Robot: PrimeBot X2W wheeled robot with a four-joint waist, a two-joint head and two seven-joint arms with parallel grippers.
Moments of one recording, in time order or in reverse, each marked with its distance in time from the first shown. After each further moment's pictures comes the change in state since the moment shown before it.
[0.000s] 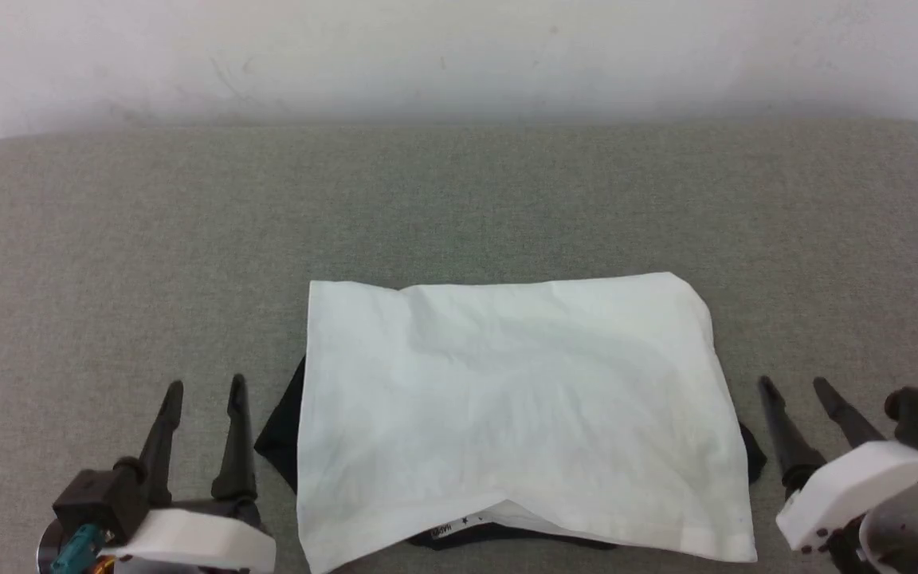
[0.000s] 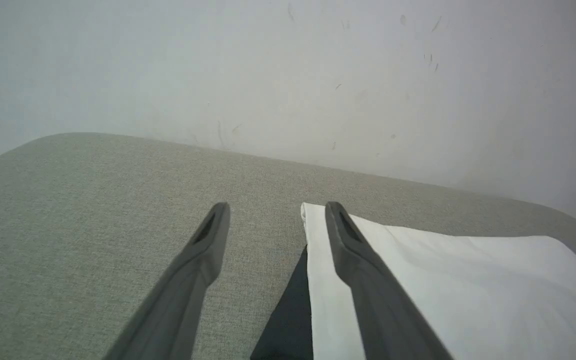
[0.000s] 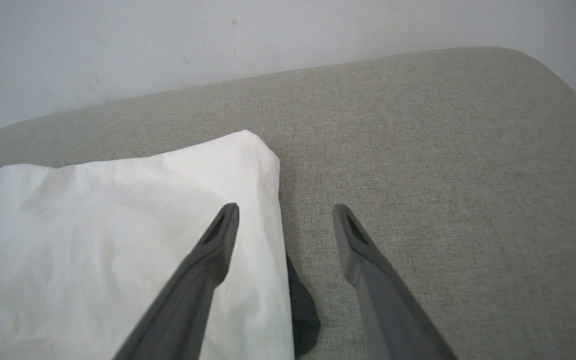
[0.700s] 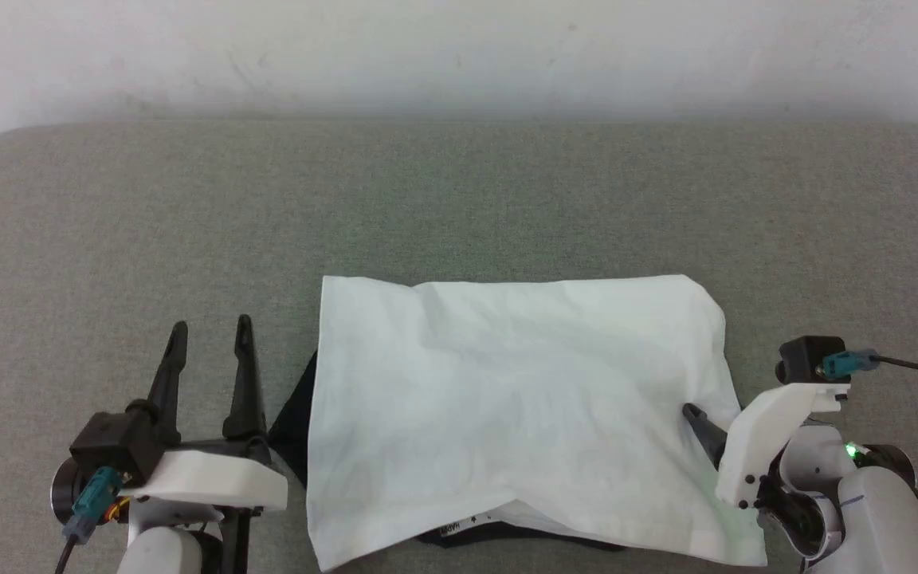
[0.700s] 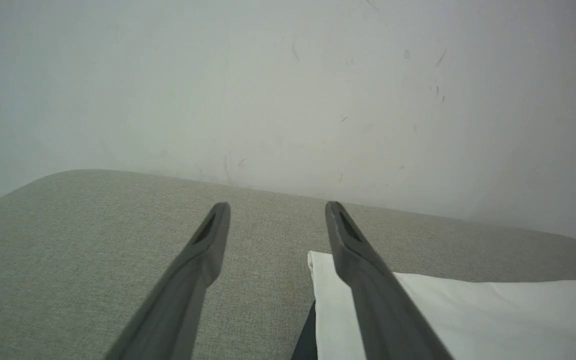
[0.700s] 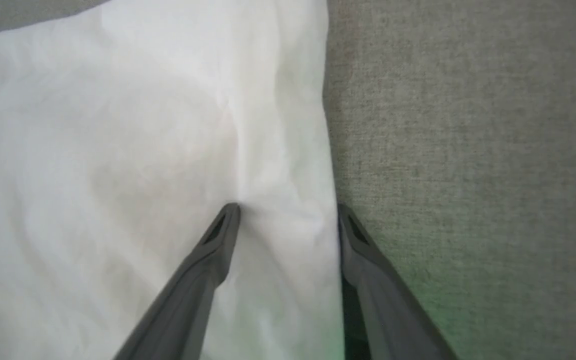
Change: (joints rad) left arm -0.157 -0.156 0.134 0.110 0.179 -0.107 0.000; right arm -0.294 -0.001 0.059 0.483 0.012 -0.001 0.232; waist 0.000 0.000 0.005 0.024
